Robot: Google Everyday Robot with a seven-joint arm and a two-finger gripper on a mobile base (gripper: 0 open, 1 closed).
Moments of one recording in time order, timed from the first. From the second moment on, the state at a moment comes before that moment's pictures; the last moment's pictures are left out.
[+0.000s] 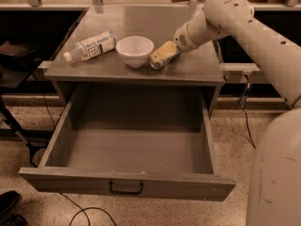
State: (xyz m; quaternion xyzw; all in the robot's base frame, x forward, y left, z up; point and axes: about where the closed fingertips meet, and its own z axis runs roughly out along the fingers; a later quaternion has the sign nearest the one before) arm 0.769 -0.069 0.842 -0.35 0.85 0.17 0.35
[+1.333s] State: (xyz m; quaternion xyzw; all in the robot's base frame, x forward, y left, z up) arm 0.691 -0.178 0.883 -0.33 0.85 0.15 0.37
